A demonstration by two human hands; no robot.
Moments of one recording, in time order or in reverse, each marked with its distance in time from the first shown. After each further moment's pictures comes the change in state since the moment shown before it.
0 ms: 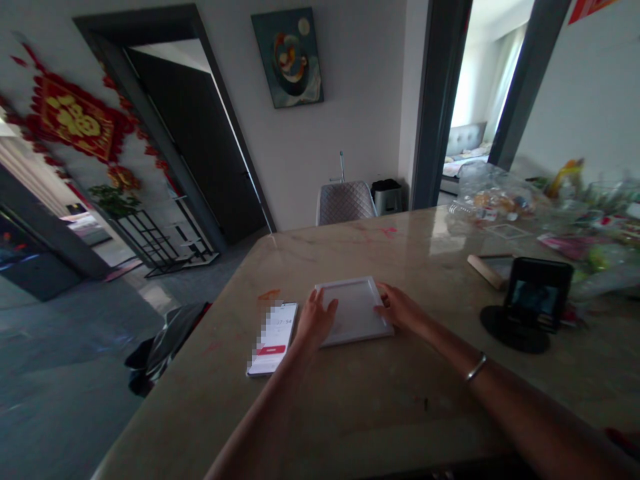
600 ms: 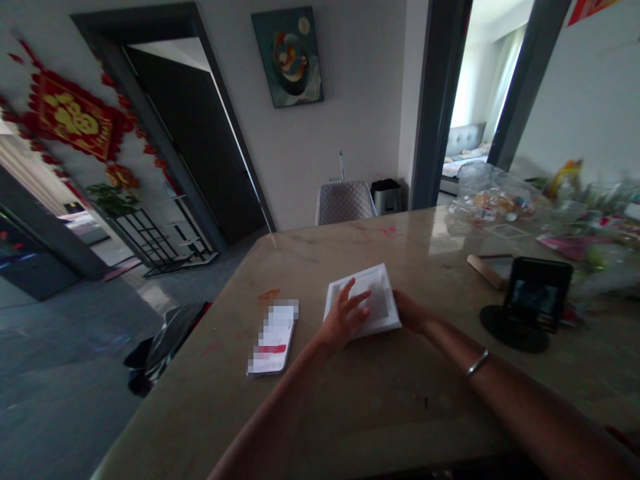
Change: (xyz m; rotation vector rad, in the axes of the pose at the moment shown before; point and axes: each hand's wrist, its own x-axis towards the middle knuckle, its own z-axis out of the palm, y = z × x) left_hand -0.019 0.028 0.002 -0.417 -0.135 0.476; right_hand -0.007 -0.018 -0.002 0.215 0.019 0.032
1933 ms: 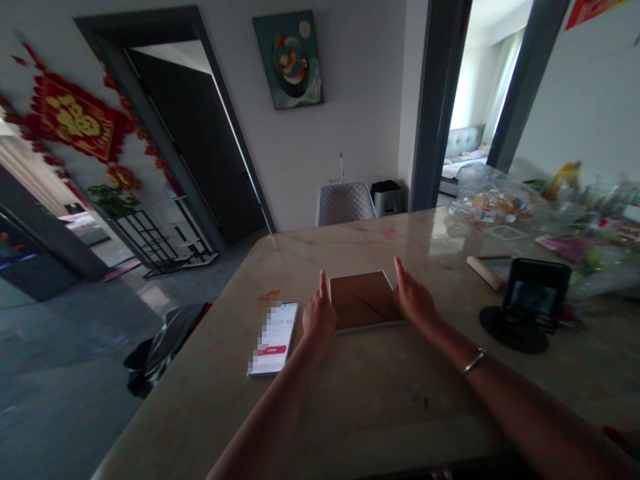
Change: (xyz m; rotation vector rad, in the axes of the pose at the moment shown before) left_hand 0.007 -0.017 -0.012 0.613 0.153 -0.495; right_hand 0.006 0.013 -0.018 -0.927 0.413 -0.119
